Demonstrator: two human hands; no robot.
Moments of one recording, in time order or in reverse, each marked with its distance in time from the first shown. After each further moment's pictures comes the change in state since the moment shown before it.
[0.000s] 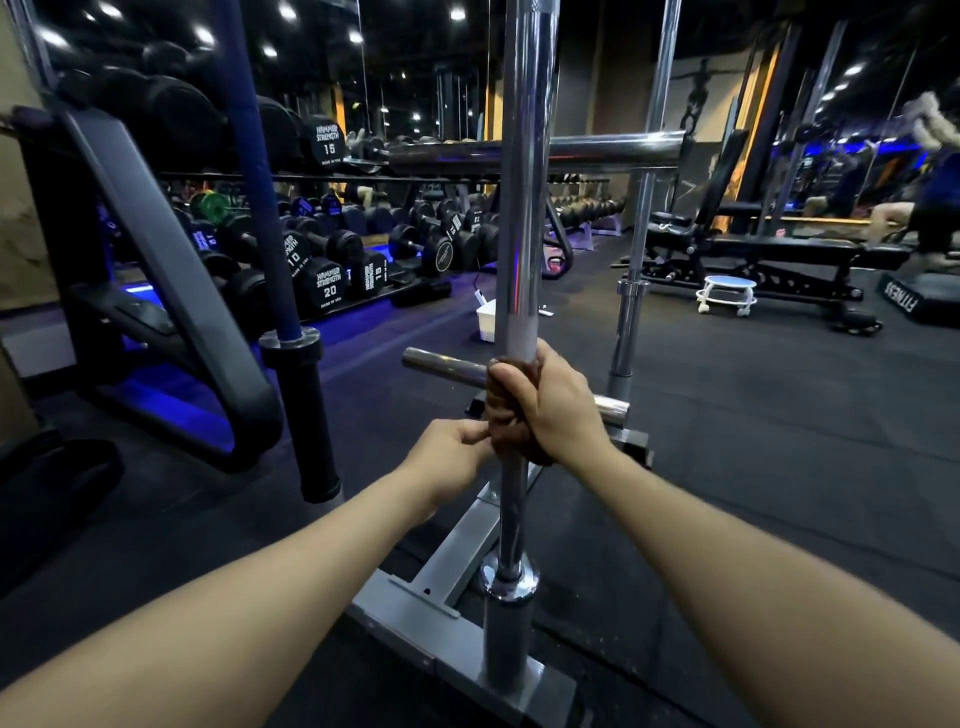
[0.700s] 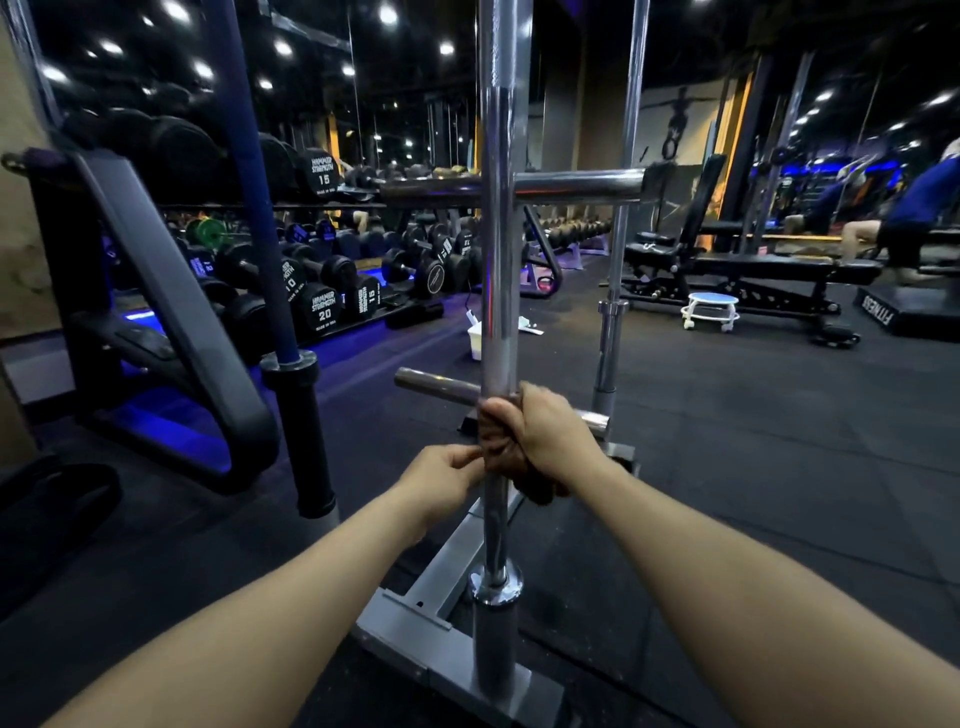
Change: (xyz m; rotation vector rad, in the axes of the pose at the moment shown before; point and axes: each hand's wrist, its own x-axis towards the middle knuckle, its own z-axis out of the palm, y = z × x) left_hand -0.026 0.016 0.010 0.032 0.023 -0.088; right_hand -0.014 -0.011 -0.022 -0.185 -0.181 0.116
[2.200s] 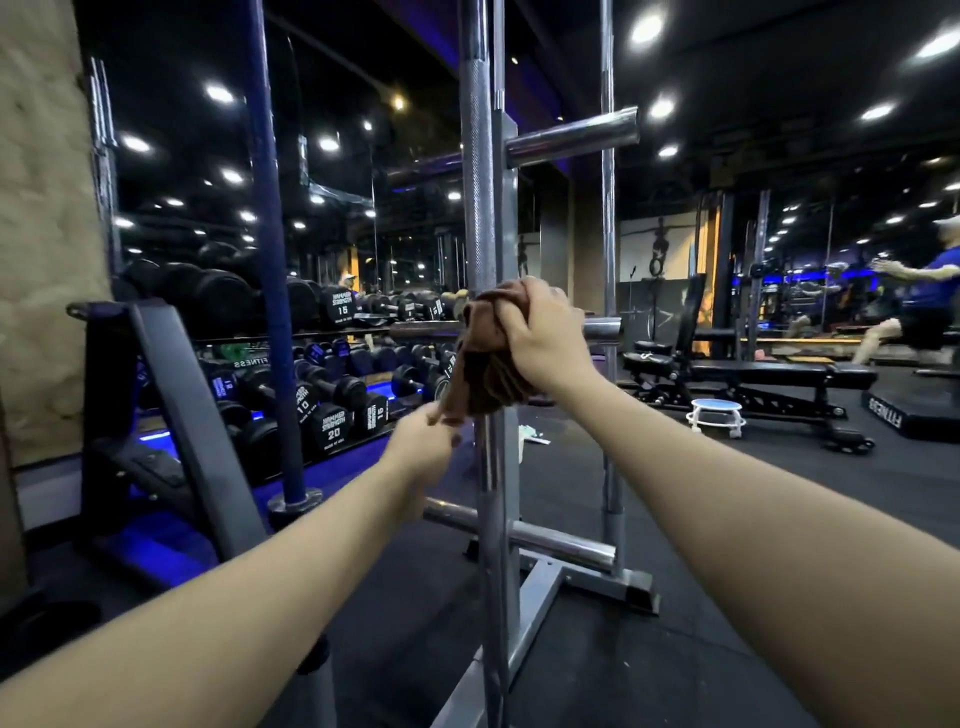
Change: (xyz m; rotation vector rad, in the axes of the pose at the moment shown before) left_hand 0.038 0.144 -0.049 -0.158 0.302 0.253; right_hand 0.095 -0.116 -0.150 0.110 0.471 -0.285
